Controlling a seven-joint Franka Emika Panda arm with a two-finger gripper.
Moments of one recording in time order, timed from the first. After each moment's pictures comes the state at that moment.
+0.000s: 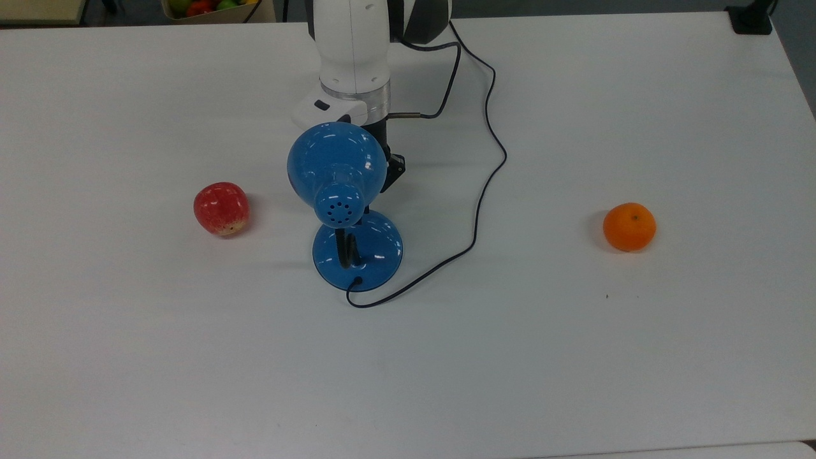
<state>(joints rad) 0.12 0.29 0.01 -2.03 -0.04 2.69 0.03</state>
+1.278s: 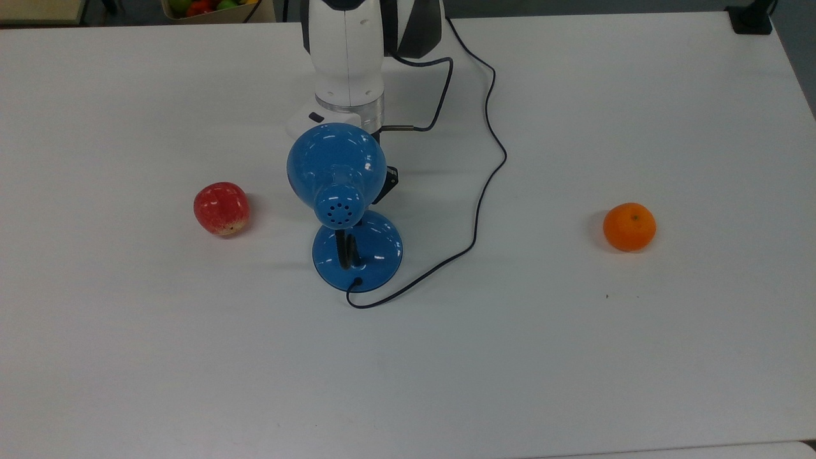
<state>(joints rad) 0.11 0.33 0.00 -2.01 -0.06 2.72 0.03</state>
